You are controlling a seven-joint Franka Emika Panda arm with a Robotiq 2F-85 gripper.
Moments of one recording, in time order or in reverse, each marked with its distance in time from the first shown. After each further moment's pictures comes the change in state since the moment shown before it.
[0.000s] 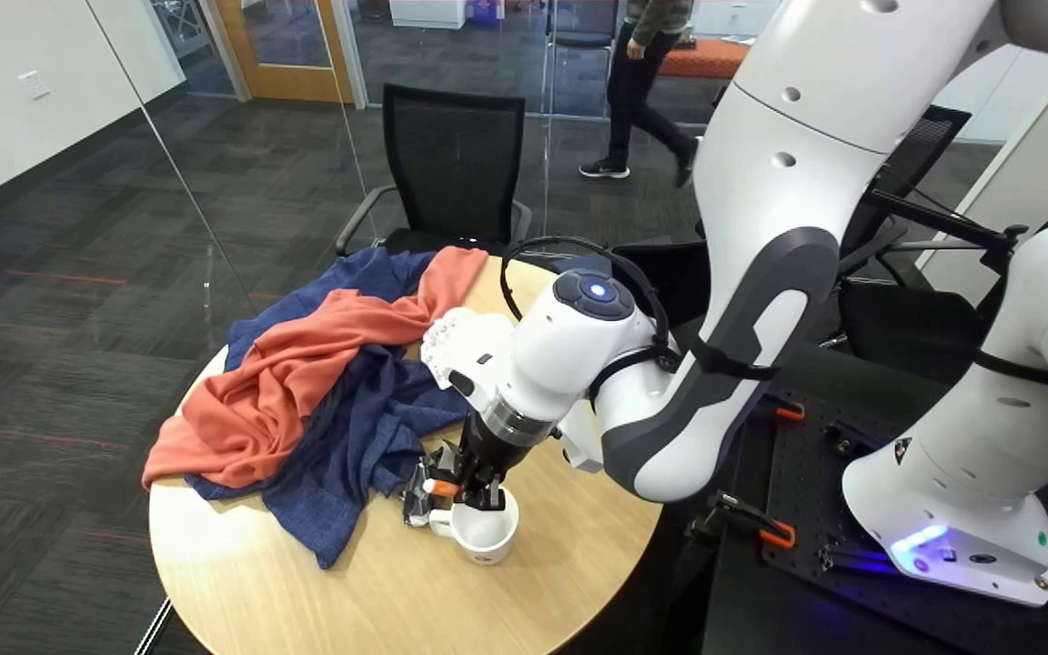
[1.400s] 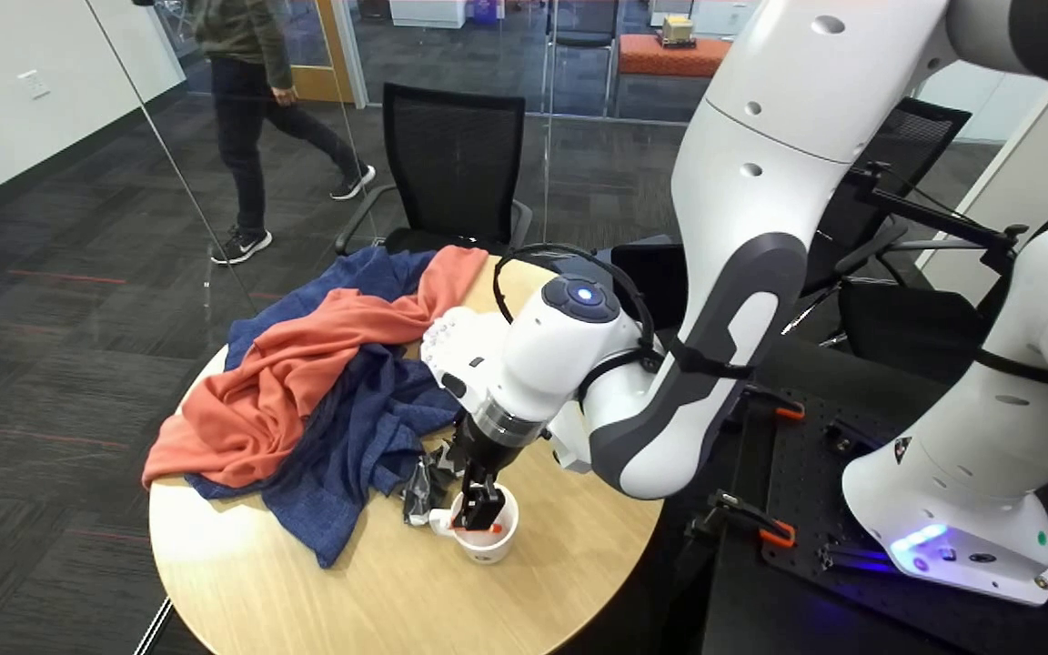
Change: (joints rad) arm -0.045 0.060 0.030 0.044 -0.030 0.010 -0.001
